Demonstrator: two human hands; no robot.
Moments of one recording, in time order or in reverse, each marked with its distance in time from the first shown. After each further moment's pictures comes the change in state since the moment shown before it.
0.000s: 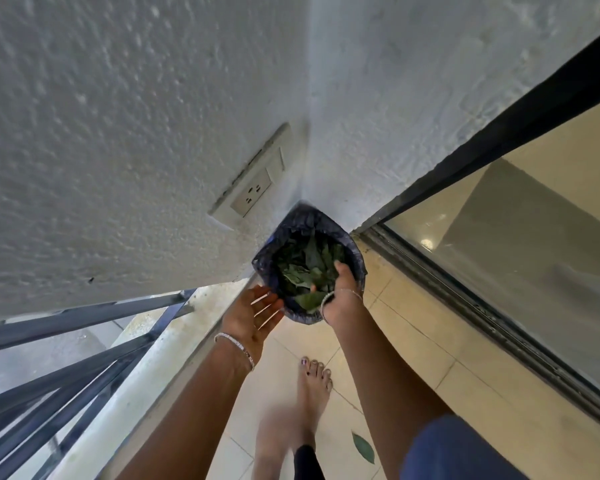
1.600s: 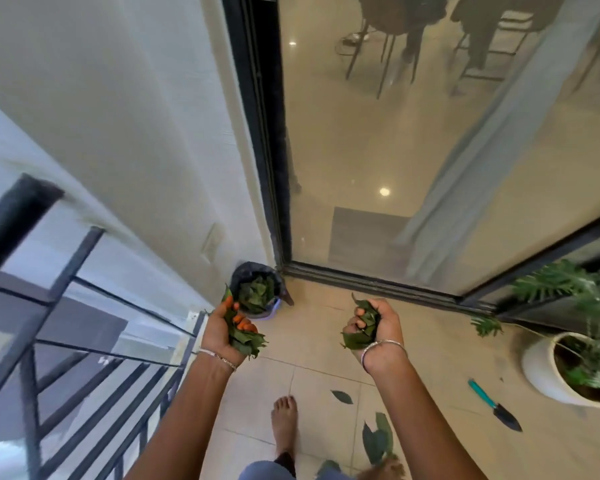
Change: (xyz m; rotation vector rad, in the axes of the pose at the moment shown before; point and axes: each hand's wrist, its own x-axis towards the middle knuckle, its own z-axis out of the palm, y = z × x) left_hand -0.450 -0.054 -0.116 0.007 -0.514 0.052; right_hand -0.527 0.074 -0.321 0.714 -0.323 -0.308
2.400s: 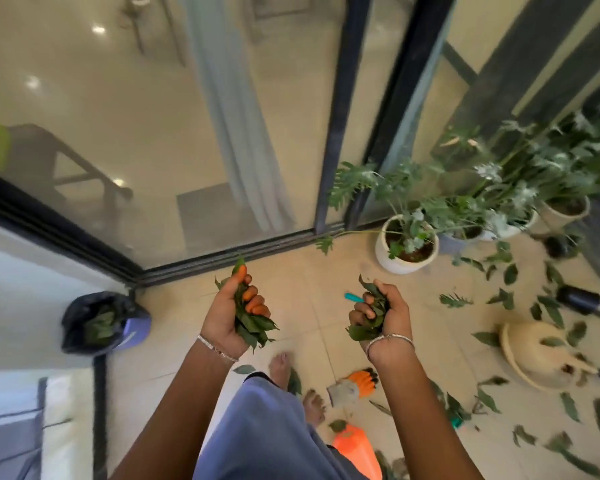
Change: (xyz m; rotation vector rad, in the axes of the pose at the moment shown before) left_hand -0.073 -0.401 0.190 0.469 -0.401 -0.326; right_hand -0.094 -0.259 -0.347 0.407 0.097 -0.377
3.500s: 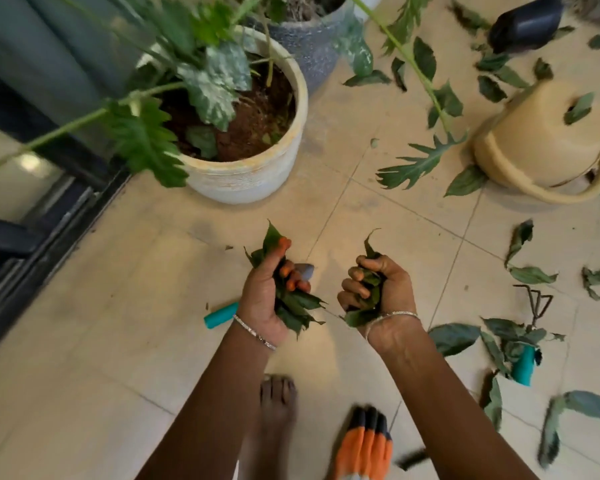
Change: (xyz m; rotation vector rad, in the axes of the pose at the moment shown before) left_hand 0.669 -0.472 -0.035 0.506 -0.162 -0.517; right_hand 0.554 -0.064 -0.455 0.439 0.331 -0.254
